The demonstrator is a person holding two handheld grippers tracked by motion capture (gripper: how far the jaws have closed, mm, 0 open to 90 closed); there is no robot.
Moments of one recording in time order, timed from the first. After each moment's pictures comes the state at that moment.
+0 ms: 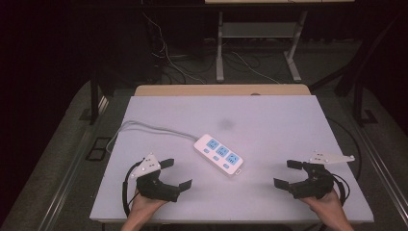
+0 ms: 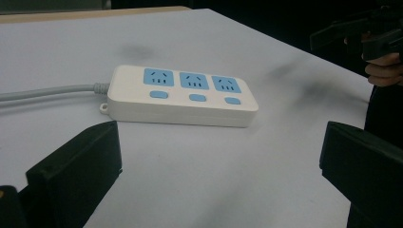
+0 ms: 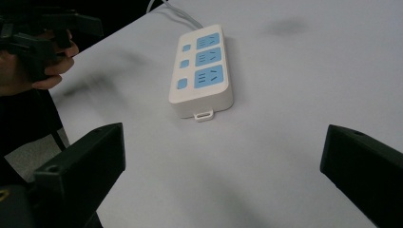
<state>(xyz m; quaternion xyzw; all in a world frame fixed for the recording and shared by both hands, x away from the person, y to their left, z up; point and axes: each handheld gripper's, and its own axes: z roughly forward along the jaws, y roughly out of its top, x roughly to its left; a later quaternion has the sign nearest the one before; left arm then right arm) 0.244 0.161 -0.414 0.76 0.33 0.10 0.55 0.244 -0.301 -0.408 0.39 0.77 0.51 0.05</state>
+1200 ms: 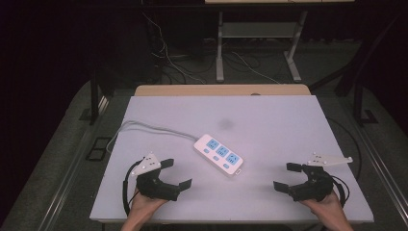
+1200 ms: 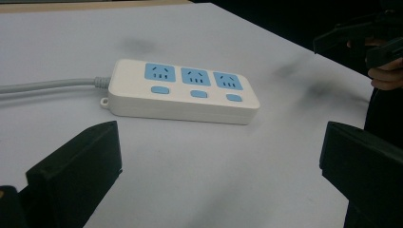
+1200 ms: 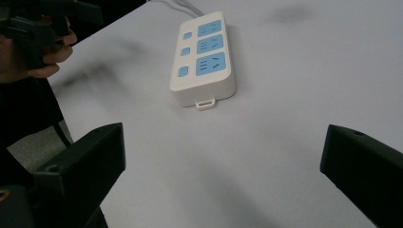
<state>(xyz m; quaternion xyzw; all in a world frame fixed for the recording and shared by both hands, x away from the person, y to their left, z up) 0.246 0.161 -0.411 0.77 0.34 0.09 0.54 0.242 -0.300 -0.413 0.39 0.78 0.50 0.04</state>
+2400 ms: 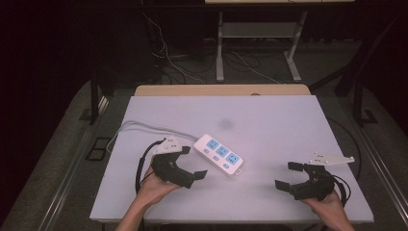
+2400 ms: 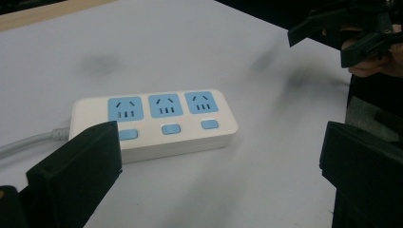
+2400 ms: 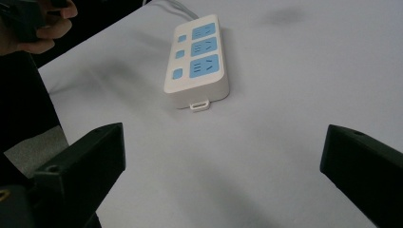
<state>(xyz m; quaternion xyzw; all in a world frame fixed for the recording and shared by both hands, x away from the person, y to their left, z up) 0.279 0.116 -0.370 0.82 0.27 0.06 0.50 0.244 -0.304 -0.414 0.39 0.77 0.50 0.04</state>
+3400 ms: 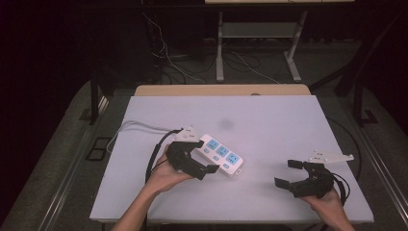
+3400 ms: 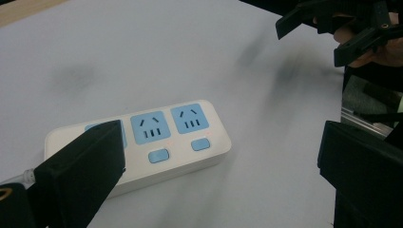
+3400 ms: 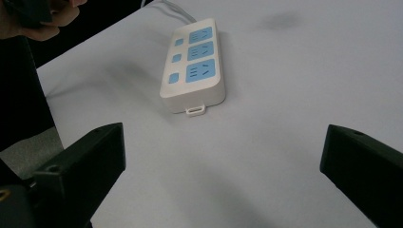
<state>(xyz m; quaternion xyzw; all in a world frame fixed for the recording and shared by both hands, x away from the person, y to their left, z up) 0.303 0.082 -0.357 0.86 0.23 0.03 0.46 0.249 -0.304 -0.413 0.39 0.77 0.50 0.05</state>
